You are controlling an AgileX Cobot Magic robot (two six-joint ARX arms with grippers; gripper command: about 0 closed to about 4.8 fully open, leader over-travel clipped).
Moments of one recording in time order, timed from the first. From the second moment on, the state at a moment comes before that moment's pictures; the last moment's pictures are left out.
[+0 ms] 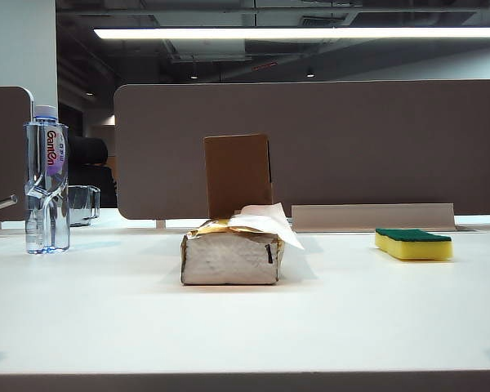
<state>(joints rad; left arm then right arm) -0.06 0.09 0.01 0.11 0.02 0.03 -0.07 0.00 0.02 -0.23 -0.11 0.12</state>
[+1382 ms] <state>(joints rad) -0.06 0.09 0.19 -0.09 0.20 0.03 -0.07 0.00 0.21 -0.23 -0.23 0.30</state>
